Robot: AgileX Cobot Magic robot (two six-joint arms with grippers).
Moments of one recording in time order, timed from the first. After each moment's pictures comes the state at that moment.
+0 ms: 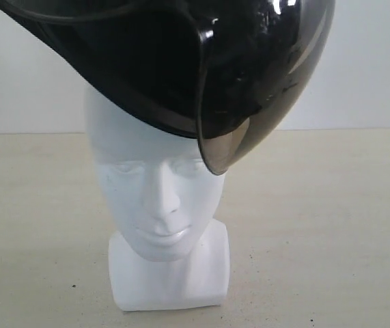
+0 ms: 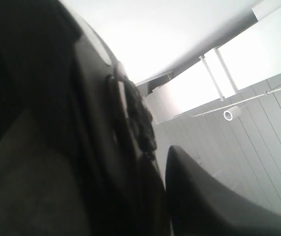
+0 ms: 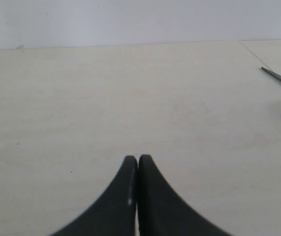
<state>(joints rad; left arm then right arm) -0.36 1.27 -0.77 0.64 -1.23 -2.03 0.00 0.00 0.00 -0.23 0.37 0.25</state>
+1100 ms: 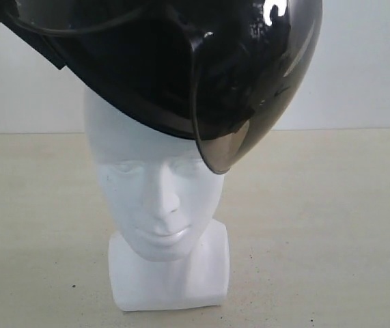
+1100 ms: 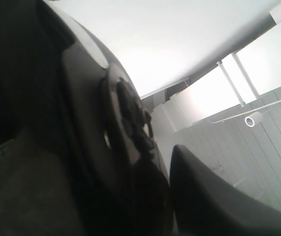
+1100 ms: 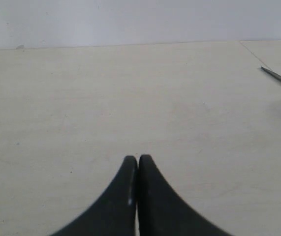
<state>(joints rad) -0.32 1.28 -0.76 0.66 -1.21 -2.00 0.00 0.00 0.00 -0.23 0.37 0.25</state>
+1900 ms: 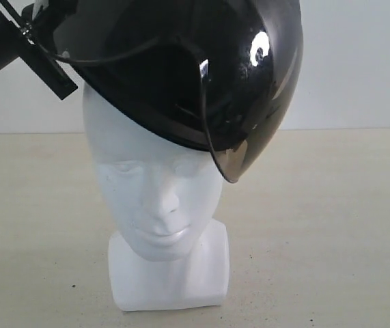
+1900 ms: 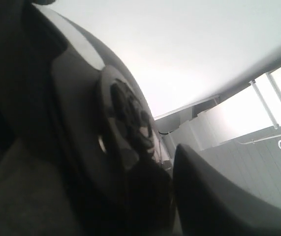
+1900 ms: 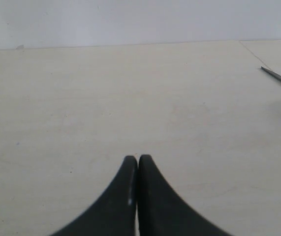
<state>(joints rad) -0.28 1.33 -0.73 0.67 -1.15 -2.00 0.00 0.00 0.00 -0.23 0.37 0.25</state>
